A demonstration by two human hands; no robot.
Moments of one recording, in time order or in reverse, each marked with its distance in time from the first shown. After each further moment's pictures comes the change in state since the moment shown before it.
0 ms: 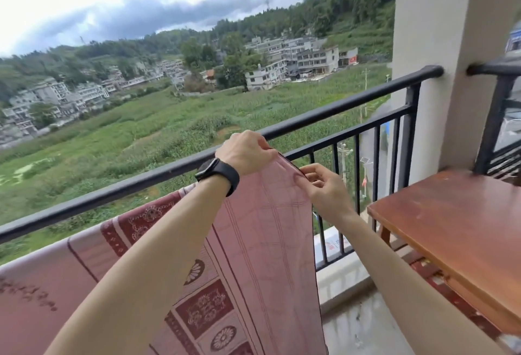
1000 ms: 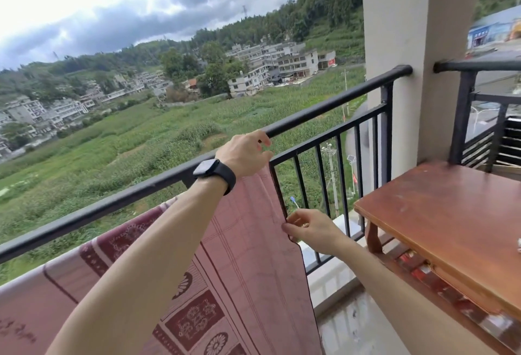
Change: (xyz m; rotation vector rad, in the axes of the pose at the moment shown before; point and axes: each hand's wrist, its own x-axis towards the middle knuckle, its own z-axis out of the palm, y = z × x) left_hand 0.019 0.023 0.012 0.039 -0.031 0.229; right_hand -0.031 0.049 -0.011 -0.227 -0.295 0.205
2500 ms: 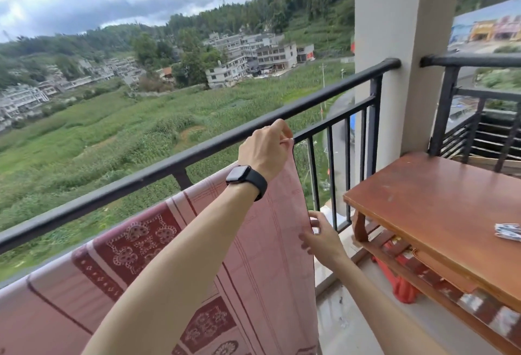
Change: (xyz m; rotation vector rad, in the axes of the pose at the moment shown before) left_hand 0.004 0.002 0.039 -0.197 0.254 0.049; right_hand 0.012 0.058 0.056 0.241 0.320 0.201
